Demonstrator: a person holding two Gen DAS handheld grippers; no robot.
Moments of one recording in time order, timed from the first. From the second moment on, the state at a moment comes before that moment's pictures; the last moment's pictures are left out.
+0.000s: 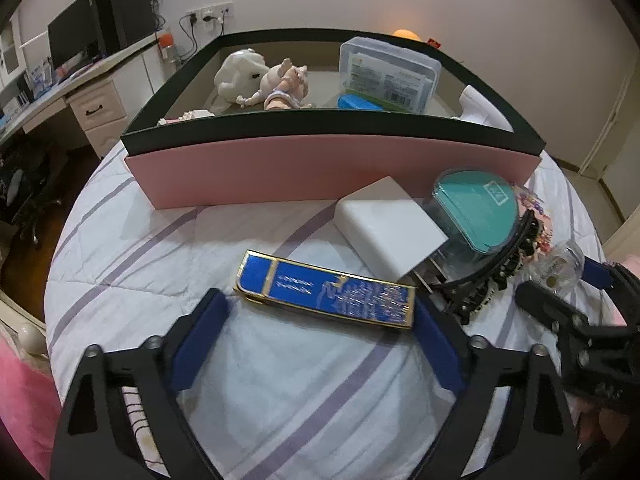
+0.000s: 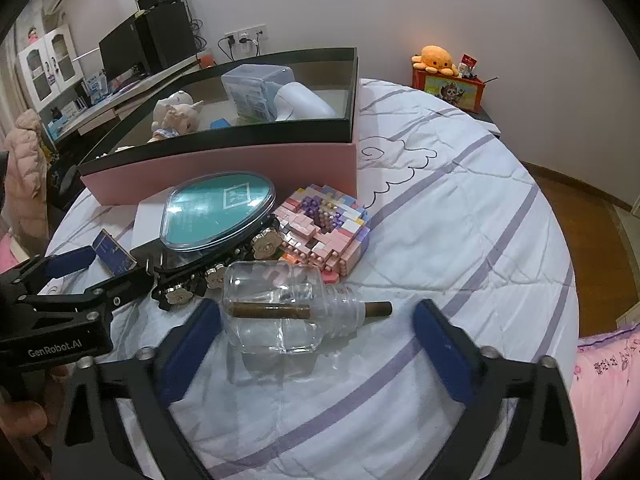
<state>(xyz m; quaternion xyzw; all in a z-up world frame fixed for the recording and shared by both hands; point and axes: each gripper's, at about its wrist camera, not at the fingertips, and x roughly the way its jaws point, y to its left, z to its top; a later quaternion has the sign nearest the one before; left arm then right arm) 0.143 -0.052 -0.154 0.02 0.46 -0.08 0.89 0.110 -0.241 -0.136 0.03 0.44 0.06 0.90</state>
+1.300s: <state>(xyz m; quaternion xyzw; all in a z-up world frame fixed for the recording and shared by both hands) 0.112 -0.018 -0.074 -0.01 0.38 -0.08 0.92 0.086 -0.226 -0.062 0.02 0.36 0.11 0.92</state>
